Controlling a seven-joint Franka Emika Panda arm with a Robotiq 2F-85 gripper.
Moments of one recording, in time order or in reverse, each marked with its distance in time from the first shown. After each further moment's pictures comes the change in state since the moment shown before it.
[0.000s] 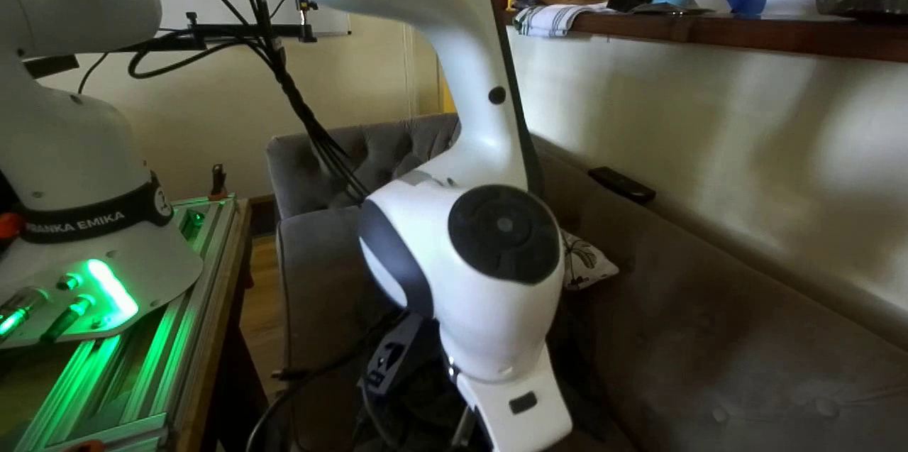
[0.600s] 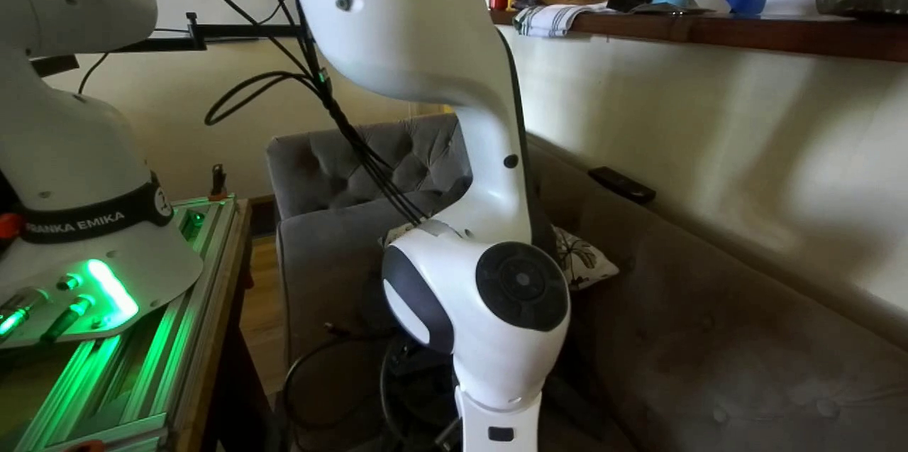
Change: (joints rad) arm 0.131 0.166 -0.088 0.122 0.001 0.020 0.442
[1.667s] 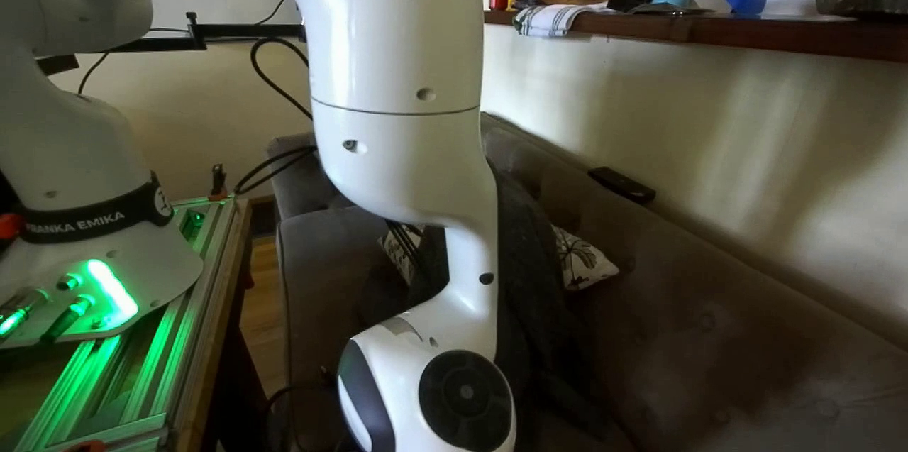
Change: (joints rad) arm 0.101 0.226 -0.225 0.109 0.046 0.141 0.397
